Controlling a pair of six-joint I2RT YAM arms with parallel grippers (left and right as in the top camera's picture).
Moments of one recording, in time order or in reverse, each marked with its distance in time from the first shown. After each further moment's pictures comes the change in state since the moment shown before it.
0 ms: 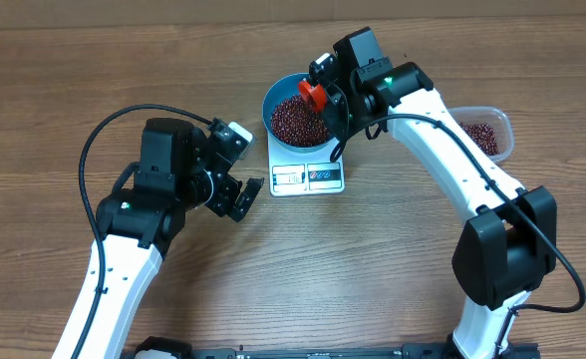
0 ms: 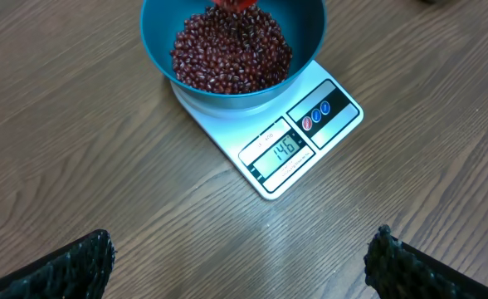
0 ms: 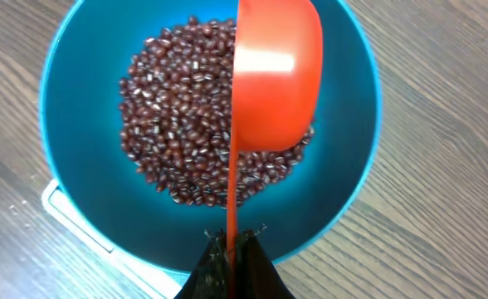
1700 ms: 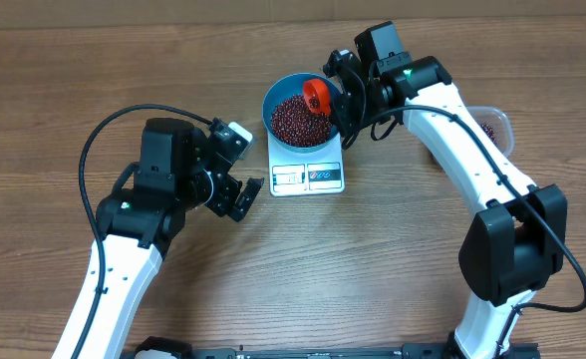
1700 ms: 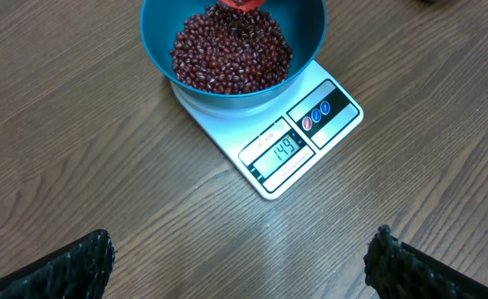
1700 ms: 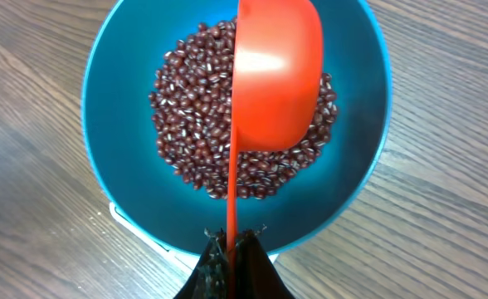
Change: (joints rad) left arm 0.000 0.000 0.000 0.000 0.000 0.000; right arm -0.067 0.000 0.000 -0.029 -0.167 0.159
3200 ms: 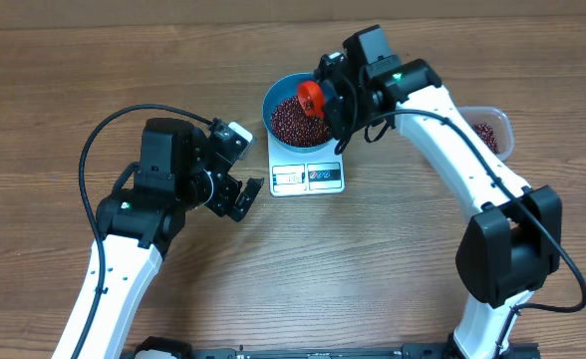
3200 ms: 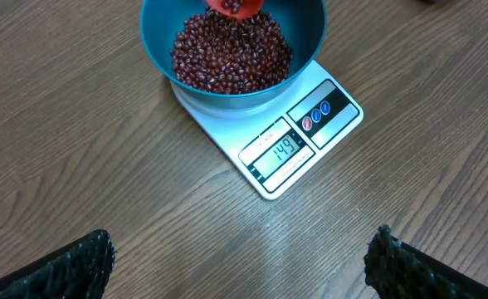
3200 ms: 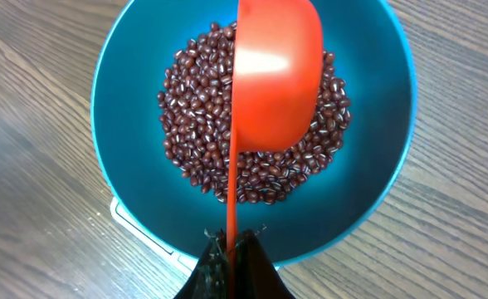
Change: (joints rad) left arm 0.000 0.000 0.000 0.000 0.000 0.000; right arm 0.019 0.000 0.000 0.007 0.000 0.001
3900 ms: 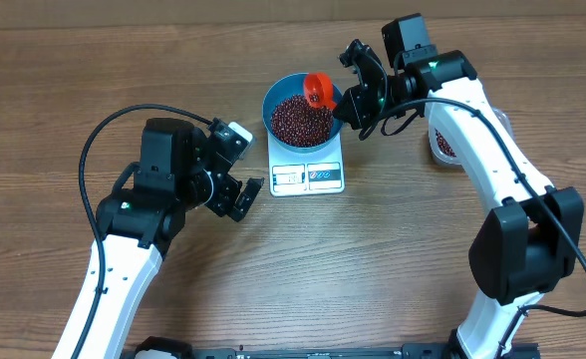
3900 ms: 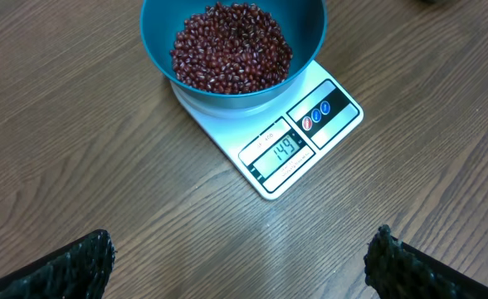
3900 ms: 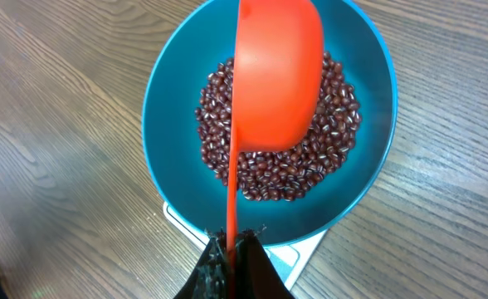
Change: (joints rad) left arm 0.000 0.000 0.000 0.000 0.000 0.000; right arm -0.104 -0.021 0.000 -0.012 -0.225 0.010
